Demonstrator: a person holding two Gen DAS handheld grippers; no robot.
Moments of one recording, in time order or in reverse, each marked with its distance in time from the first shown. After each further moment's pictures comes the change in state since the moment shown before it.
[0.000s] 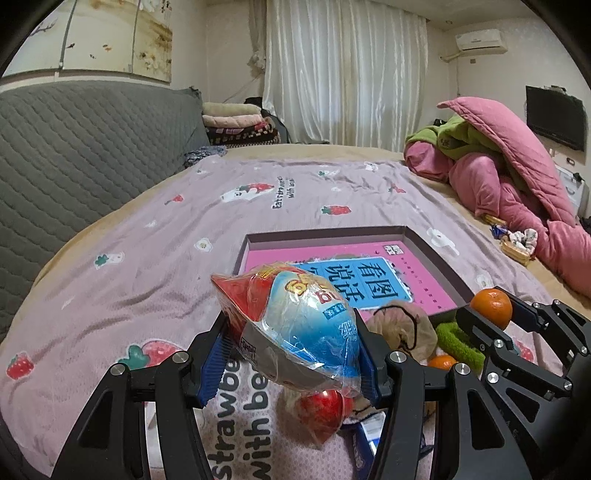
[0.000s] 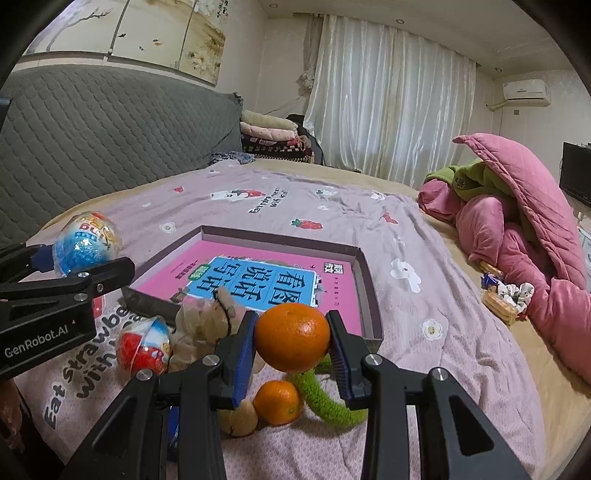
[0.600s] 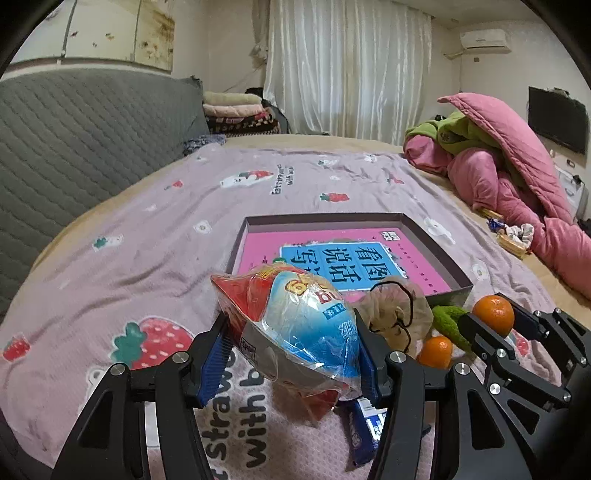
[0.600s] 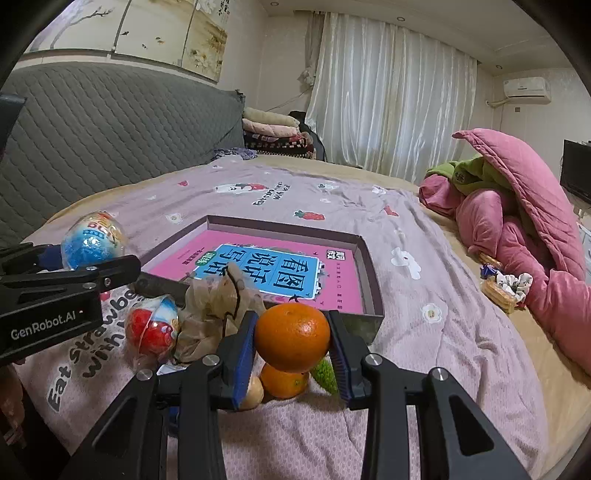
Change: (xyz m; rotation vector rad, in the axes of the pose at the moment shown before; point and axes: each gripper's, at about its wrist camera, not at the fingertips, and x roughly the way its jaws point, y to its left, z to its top) left arm -0.007 -0.001 -0.016 -0.013 0.036 -0.012; right arm -0.013 0.003 -0.018 -0.004 0.015 0.010
